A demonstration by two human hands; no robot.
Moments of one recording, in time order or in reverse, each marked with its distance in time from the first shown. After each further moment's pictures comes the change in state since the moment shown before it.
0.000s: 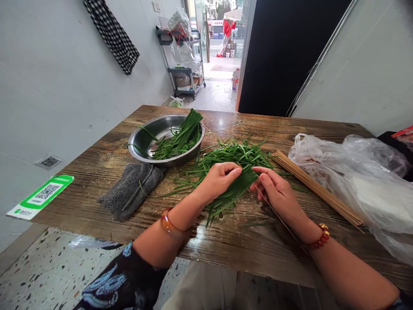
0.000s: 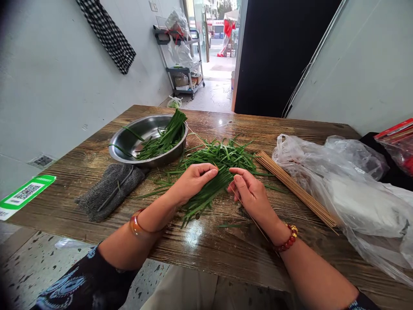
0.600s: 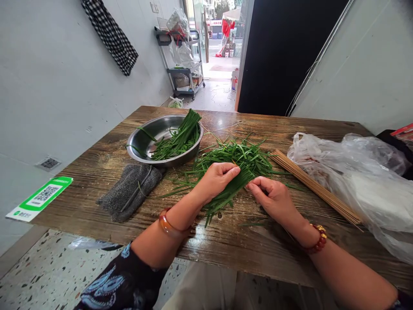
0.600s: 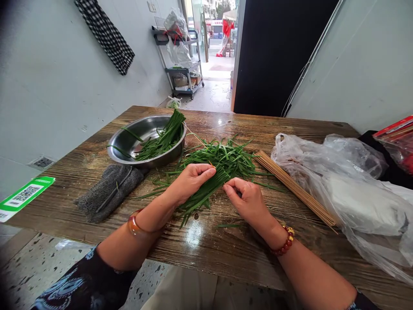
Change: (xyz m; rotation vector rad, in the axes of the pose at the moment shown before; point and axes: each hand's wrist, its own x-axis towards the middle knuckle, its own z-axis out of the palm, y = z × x) left_hand -0.001 0.000 -0.001 -0.095 -0.056 -0.078; right_hand -0.002 -0.002 0.005 -0.423 0.018 -0.180
